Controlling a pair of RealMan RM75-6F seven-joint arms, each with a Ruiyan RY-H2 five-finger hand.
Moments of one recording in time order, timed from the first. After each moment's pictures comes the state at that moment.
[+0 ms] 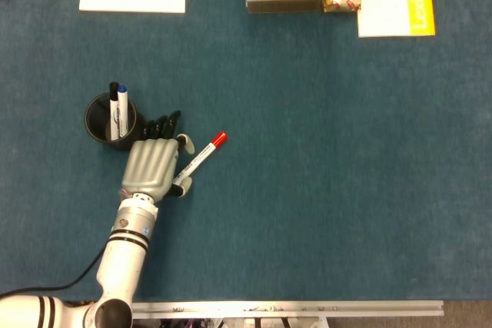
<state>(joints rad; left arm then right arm) -0.50 -1.73 -0.06 -1.80 0.82 1.31 0.71 0.11 -1.02 0.09 -1.63 -1.53 1.50 0.17</state>
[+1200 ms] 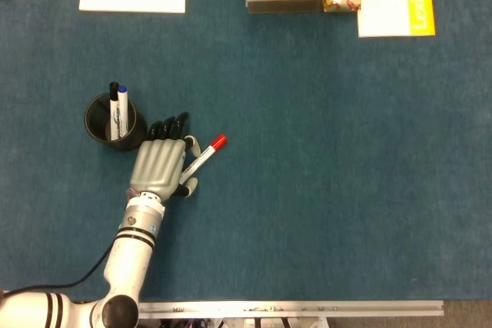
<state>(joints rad) -0.51 -1.76 -0.07 -1.76 0.80 1.29 0.73 0.11 -1.03 0.09 -1.62 -1.53 1.49 0.18</state>
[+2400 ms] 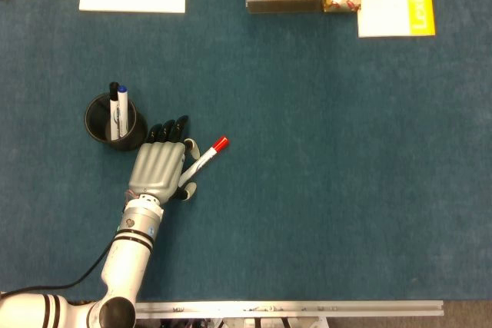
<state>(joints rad) -0.50 -1.75 -0.05 -1.77 0.81 1.28 0.73 0.12 -1.03 0.09 -1.62 -1.53 1.48 0.17</state>
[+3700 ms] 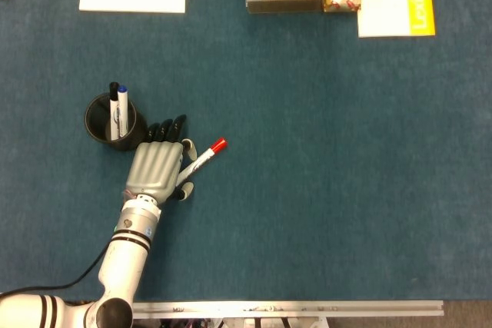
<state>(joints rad) -0.50 -1.73 -0.05 -1.77 0.82 1.28 0.74 0.12 -1.03 0.08 -1.62 -1.53 1.47 0.17</state>
